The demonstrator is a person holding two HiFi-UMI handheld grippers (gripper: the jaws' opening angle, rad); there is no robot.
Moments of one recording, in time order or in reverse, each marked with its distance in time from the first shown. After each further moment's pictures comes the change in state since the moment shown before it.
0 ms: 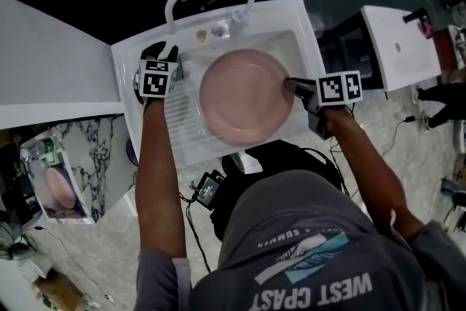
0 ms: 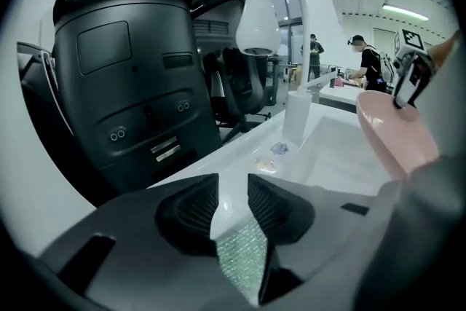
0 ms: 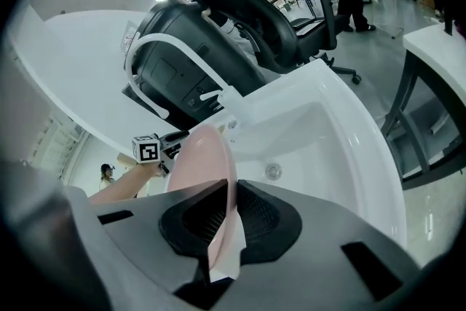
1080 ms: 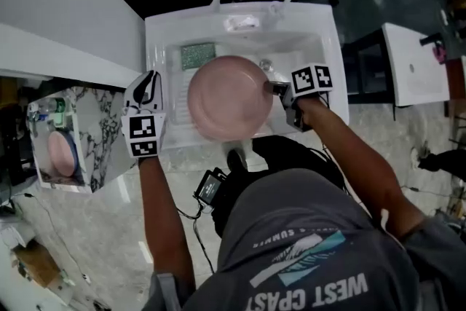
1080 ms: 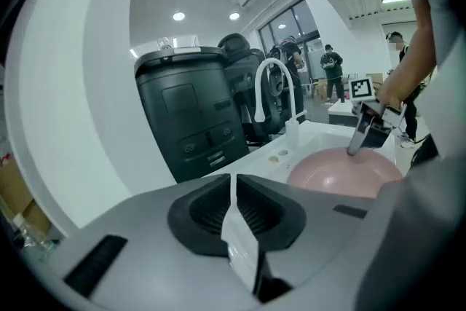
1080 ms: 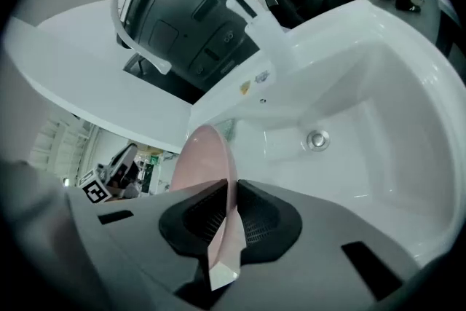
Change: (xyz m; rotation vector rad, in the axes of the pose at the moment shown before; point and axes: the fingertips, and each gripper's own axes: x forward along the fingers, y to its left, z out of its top) left arm -0.230 0.017 -0.050 -0.023 -0.205 0.250; right arm 0.105 0.064 -0.057 0.031 0.185 0.085
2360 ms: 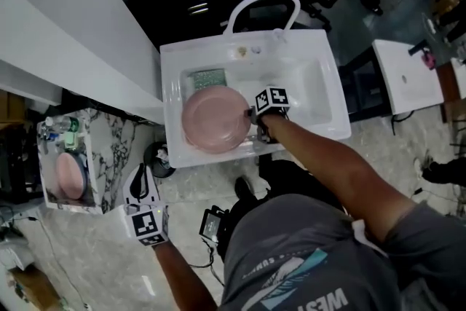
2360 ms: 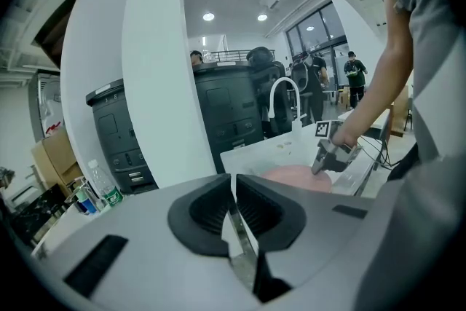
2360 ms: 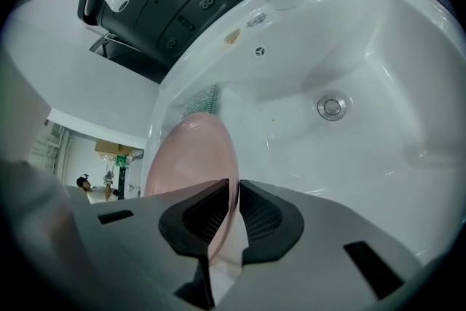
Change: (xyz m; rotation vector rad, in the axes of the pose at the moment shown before) left arm -0.195 0.025 -0.085 -0.151 -0.007 0.163; right arm 0.121 -0.010 -0.038 0.110 0.048 -0.192
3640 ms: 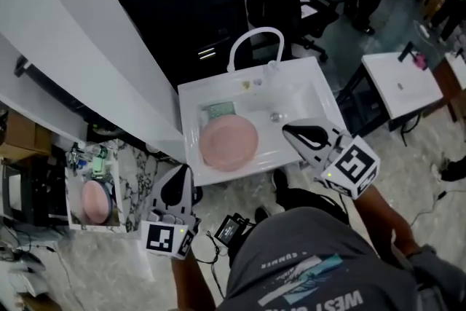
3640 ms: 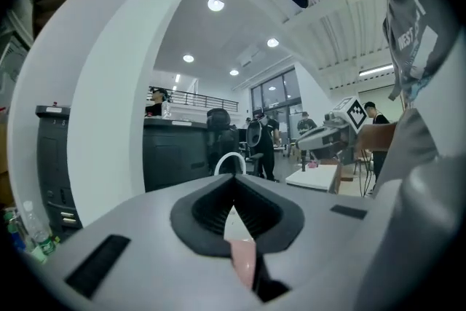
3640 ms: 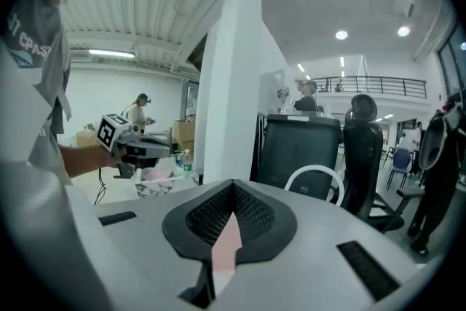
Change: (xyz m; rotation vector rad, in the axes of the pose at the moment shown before) left arm -0.081 -0.086 0.171 -0.066 -0.363 -0.399; right arm -0.387 0.234 -0.079 -1.195 -0.796 0.117
